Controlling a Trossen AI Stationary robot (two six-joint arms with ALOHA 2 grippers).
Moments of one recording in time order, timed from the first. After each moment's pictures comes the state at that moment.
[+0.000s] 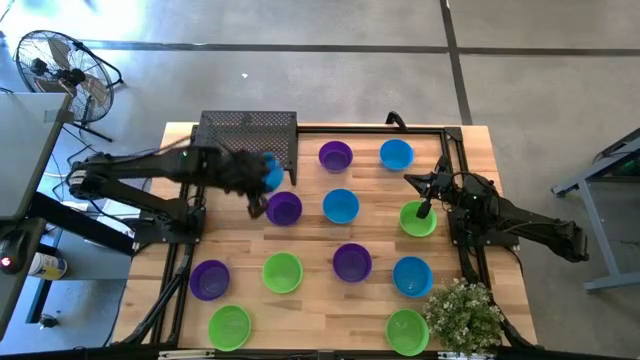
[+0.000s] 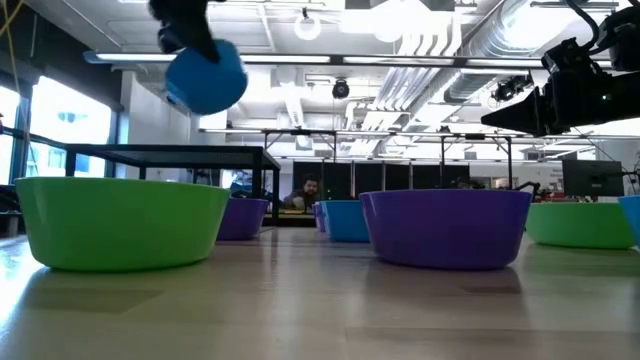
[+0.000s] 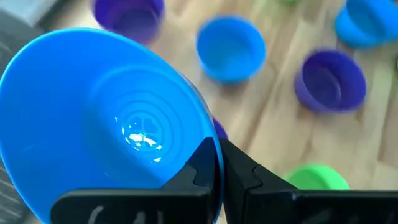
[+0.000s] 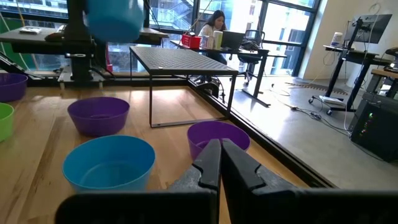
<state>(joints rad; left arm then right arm) 0.08 1.14 1.21 -0.92 -0.15 -0.35 -0.39 0.08 0.01 0.03 0.06 -0.10</state>
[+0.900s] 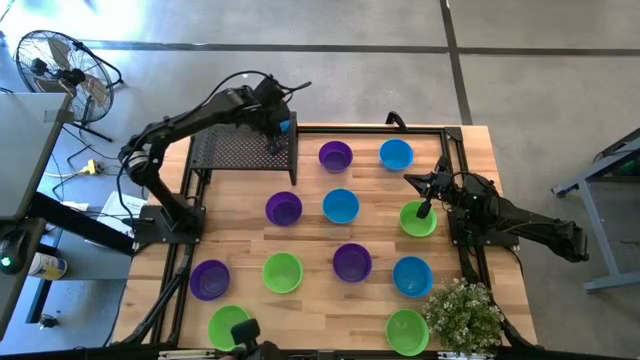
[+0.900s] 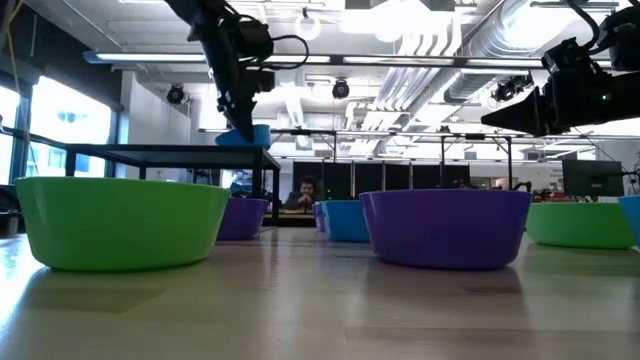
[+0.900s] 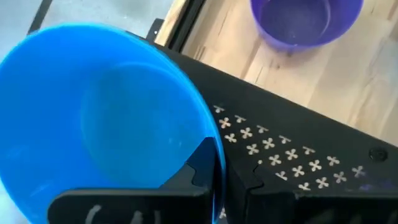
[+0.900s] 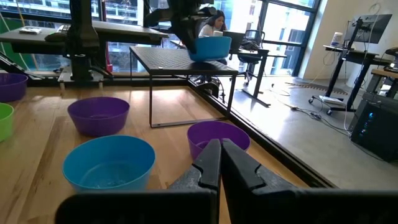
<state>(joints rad) 0.69 1.61 1.46 -0.89 -0.04 0.29 -0.39 0.08 0.01 0.03 0.06 -0.11</state>
